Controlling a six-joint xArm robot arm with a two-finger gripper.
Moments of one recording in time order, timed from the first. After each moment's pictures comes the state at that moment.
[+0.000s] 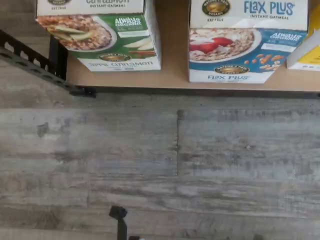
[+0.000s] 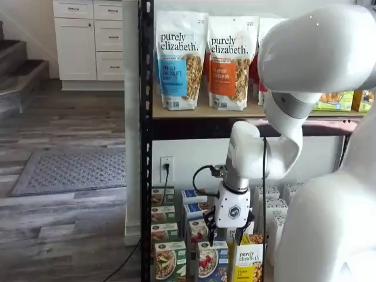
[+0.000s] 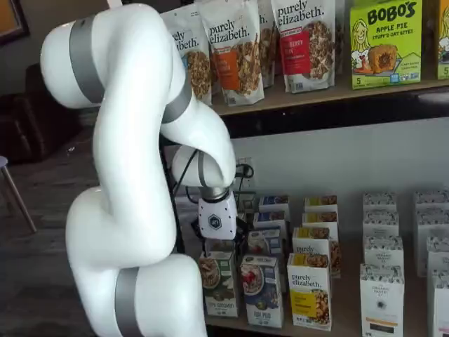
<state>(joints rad) 0.12 -0.04 -0.53 0.17 0.51 -0.02</state>
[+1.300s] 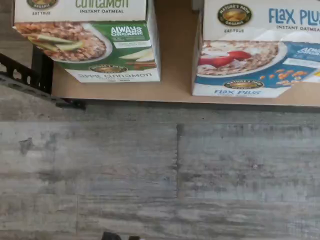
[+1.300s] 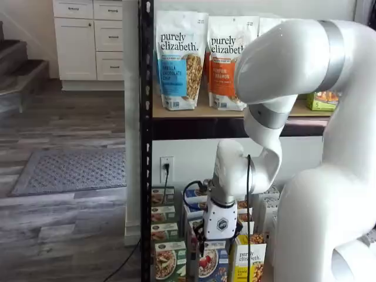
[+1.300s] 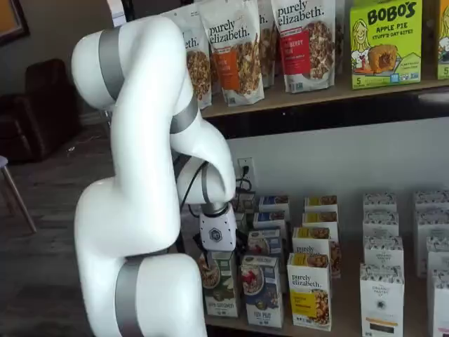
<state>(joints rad) 0.17 0.22 -0.65 0.11 0.36 0.07</state>
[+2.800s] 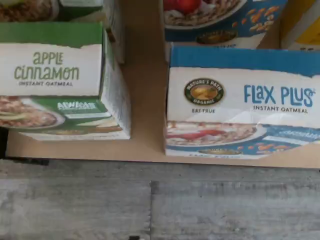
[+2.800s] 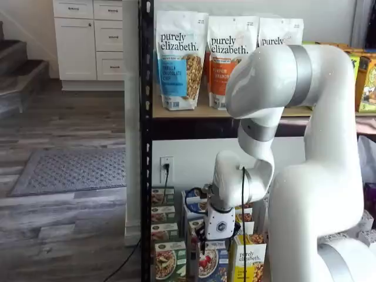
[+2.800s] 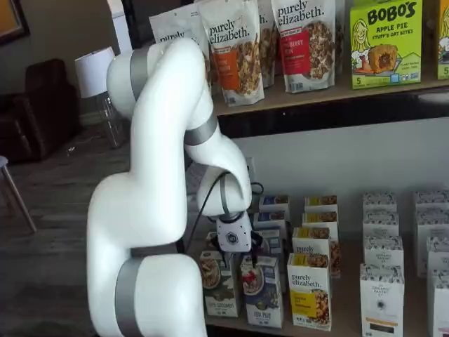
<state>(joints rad) 0.09 0.49 -0.85 -0.04 0.22 0.13</state>
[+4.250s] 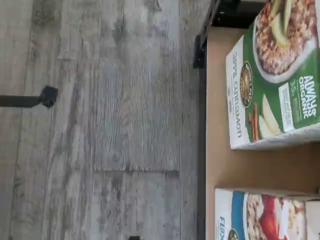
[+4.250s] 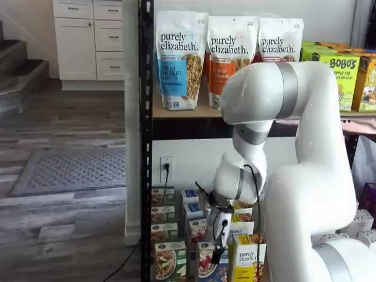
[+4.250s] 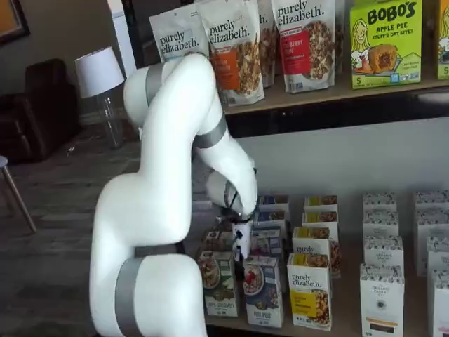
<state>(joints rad) 0.07 0.64 -1.07 0.42 0.43 -1.88</state>
